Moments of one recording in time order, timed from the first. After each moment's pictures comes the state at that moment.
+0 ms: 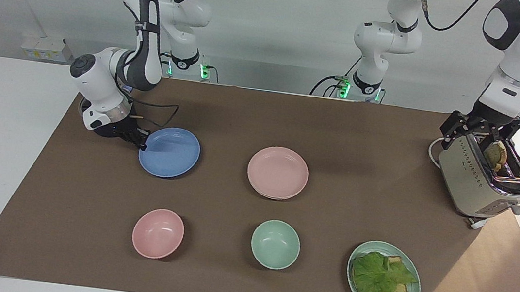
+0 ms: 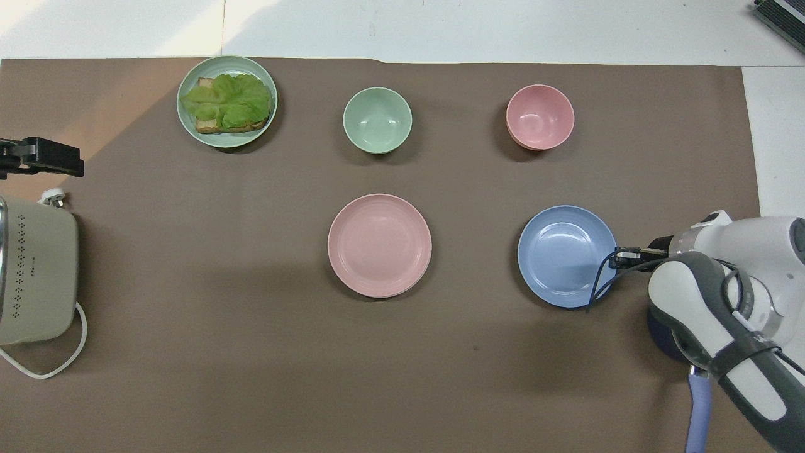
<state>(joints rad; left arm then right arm) -0.02 0.04 -0.01 -1.55 0.04 1.71 -0.02 -0.11 0.08 -0.02 -2.31 0.30 2.36 -0.16</state>
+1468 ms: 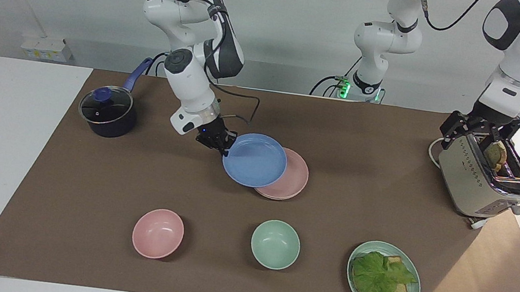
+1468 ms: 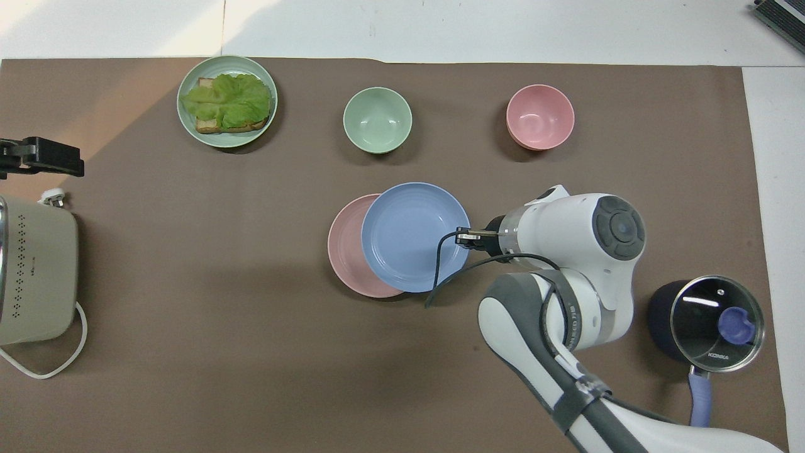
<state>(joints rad) -0.02 0.04 -0.01 -1.55 0.04 1.71 -0.02 0.40 0.16 0.00 -2.12 0.37 2.44 0.28</state>
